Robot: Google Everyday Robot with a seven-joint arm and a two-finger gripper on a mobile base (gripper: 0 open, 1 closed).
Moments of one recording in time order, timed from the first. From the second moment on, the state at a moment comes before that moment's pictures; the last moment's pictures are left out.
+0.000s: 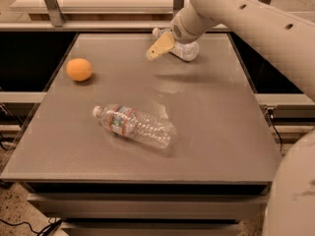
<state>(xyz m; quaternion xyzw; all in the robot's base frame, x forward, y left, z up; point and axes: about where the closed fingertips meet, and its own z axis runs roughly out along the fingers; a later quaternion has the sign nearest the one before) 0.751 -0.052 0.889 -0.32 0.87 0.06 0.36</state>
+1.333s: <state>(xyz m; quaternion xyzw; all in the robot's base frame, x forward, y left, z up) 0.778 -0.067 0.864 -0.34 0.87 0.09 0.35</state>
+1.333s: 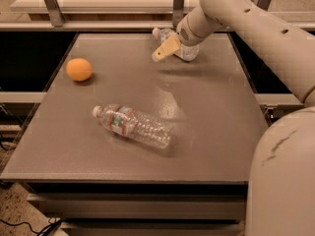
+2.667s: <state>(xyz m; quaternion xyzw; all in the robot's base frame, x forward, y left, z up) 0.777 -0.057 0.849 -0.35 0.87 0.11 0.33</state>
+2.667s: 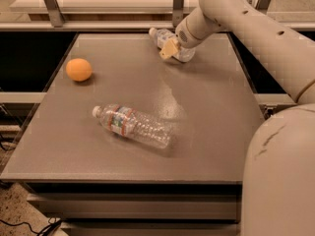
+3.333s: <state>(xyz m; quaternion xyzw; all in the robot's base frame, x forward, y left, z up) 0.775 -0.054 0.856 -0.36 0.86 0.11 0.33</state>
